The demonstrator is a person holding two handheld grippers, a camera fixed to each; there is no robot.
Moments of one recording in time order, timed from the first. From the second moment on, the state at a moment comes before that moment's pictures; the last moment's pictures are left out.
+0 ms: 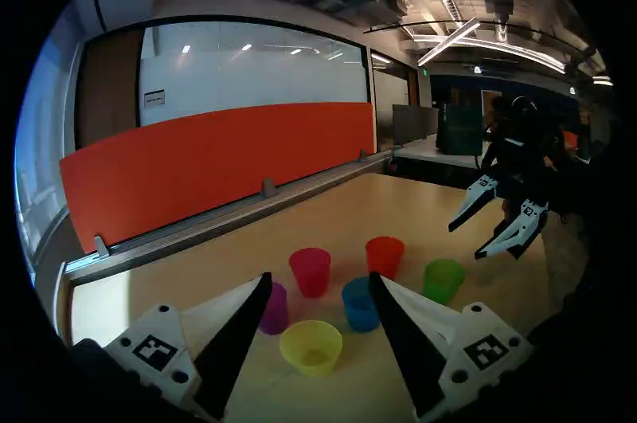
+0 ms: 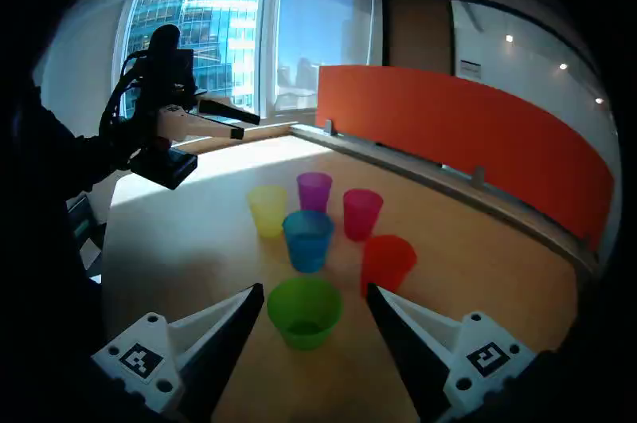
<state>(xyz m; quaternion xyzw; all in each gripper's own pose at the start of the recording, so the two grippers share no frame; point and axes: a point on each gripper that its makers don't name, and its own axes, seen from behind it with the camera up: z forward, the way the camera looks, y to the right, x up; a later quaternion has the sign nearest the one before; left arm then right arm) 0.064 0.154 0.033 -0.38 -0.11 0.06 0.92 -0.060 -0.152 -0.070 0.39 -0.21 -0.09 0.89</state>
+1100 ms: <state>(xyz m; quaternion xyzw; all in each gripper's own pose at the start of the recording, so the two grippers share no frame) 0.028 0.185 0.039 -0.41 -0.14 0.09 0.90 -0.133 -0.170 -0.064 0.40 -0.26 -0.09 0.87</state>
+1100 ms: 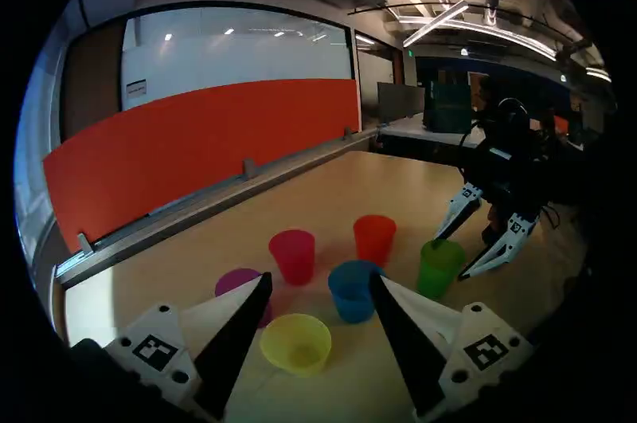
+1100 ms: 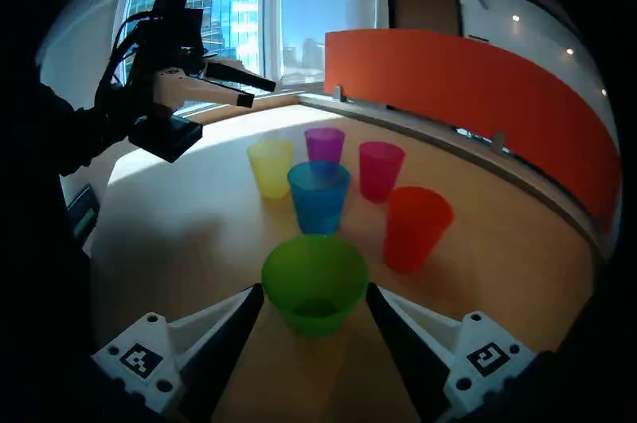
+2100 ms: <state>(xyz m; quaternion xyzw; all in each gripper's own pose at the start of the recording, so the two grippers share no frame) -0.015 0.210 0.038 -0.43 -0.20 0.11 0.87 -0.125 -0.179 -0.055 0.41 -0.26 -0.08 0.87</state>
